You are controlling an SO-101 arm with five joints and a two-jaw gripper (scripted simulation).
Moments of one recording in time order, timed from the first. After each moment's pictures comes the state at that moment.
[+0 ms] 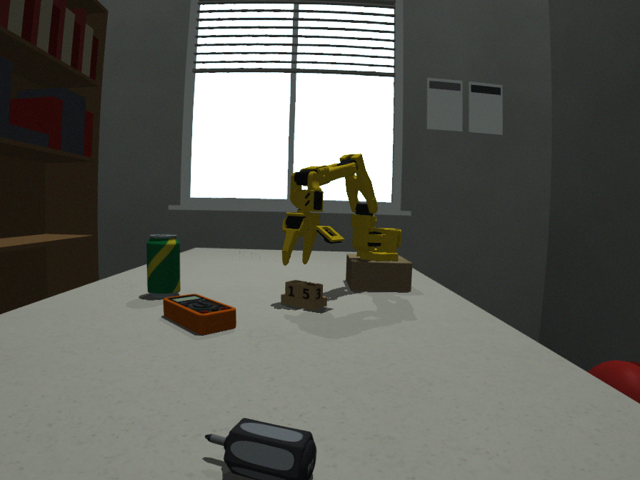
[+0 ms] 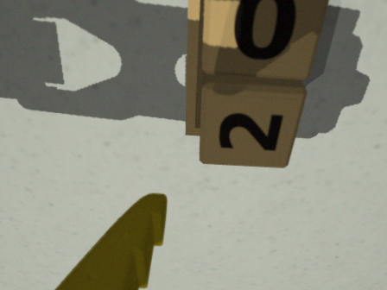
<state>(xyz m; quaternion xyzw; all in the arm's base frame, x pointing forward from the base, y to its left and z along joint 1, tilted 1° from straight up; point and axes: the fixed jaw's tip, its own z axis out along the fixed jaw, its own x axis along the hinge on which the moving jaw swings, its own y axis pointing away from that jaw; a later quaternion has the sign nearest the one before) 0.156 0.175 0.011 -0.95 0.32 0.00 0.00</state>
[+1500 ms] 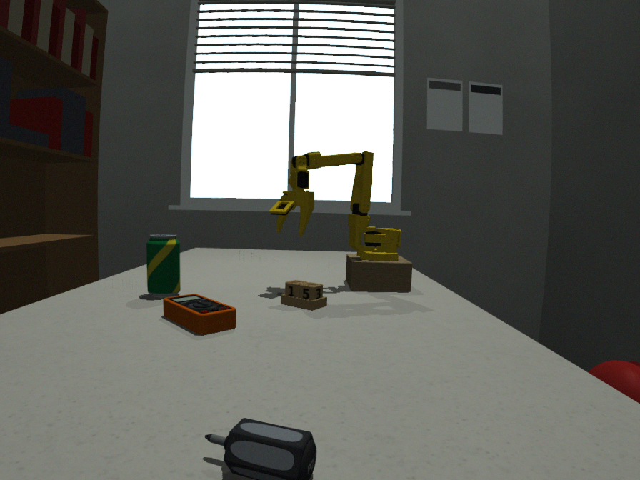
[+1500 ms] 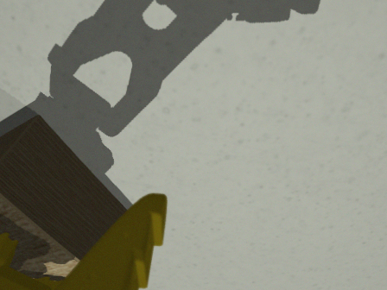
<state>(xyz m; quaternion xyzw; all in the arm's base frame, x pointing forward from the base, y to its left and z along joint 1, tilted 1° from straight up) 0.167 0.060 0.056 -0.49 0.87 0.00 0.00</state>
